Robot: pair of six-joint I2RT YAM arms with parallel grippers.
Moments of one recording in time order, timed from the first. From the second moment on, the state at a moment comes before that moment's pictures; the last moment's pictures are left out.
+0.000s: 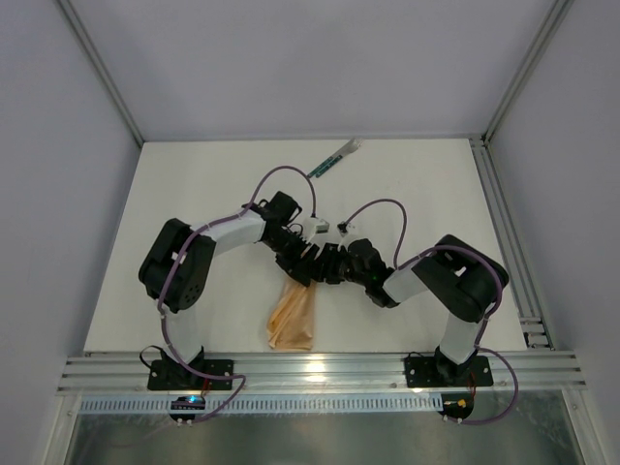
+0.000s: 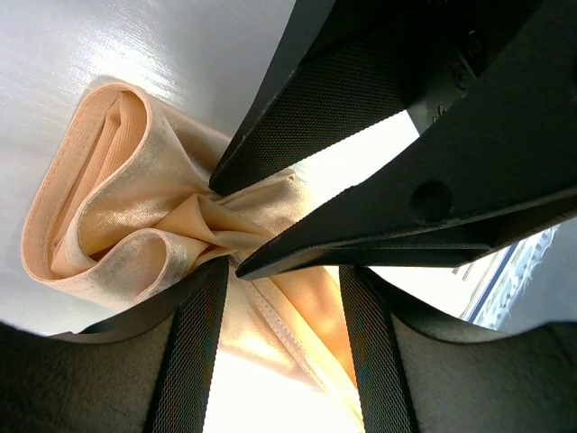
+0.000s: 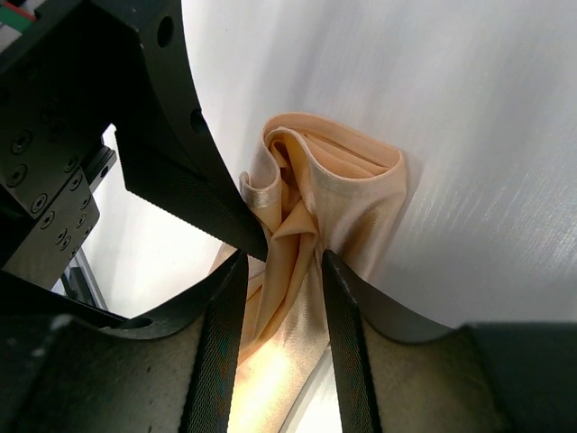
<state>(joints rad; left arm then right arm) -0.58 1.89 1.20 -0.62 0.65 0.24 0.74 1.79 0.52 0.87 -0.21 0.82</state>
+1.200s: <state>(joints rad) -0.56 1.86 1.23 -0.66 0.63 0.25 0.76 1.87 0.58 0.86 -0.15 0.80</state>
